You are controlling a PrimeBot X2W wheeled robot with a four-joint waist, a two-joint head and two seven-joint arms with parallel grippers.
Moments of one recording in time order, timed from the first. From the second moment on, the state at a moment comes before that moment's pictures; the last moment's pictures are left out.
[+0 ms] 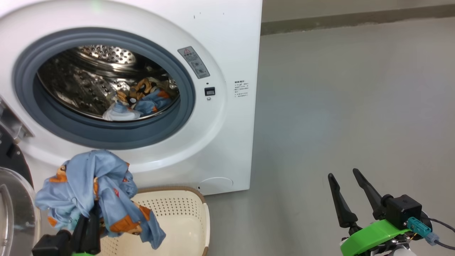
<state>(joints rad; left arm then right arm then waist) 0.01 0.08 0.04 0.18 -0.19 -0.05 -0.25 -0.09 -0.11 0.05 0.23 0.22 0.13 -0.26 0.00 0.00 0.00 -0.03</state>
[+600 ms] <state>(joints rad) 0.06 0.08 0.04 0.13 -0.17 -0.05 -0.25 -0.08 -0.10 0.05 0.23 0.22 0.13 -0.26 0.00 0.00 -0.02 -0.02</state>
